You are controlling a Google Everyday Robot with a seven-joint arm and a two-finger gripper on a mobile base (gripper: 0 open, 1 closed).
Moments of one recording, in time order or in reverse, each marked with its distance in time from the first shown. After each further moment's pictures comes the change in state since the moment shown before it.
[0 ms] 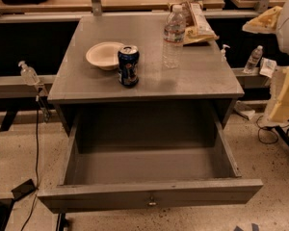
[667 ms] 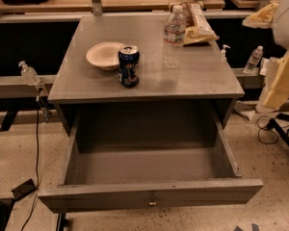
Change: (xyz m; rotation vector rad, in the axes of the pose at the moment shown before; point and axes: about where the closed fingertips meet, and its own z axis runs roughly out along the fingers) arm 0.015 -0.028 0.016 0.025 -0.009 0.028
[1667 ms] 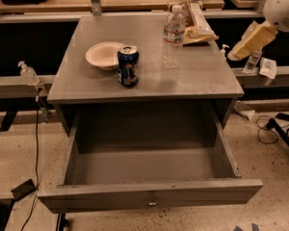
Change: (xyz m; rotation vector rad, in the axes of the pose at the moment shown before) arm 0.027 -0.156 0.055 0.385 -0.285 0.184
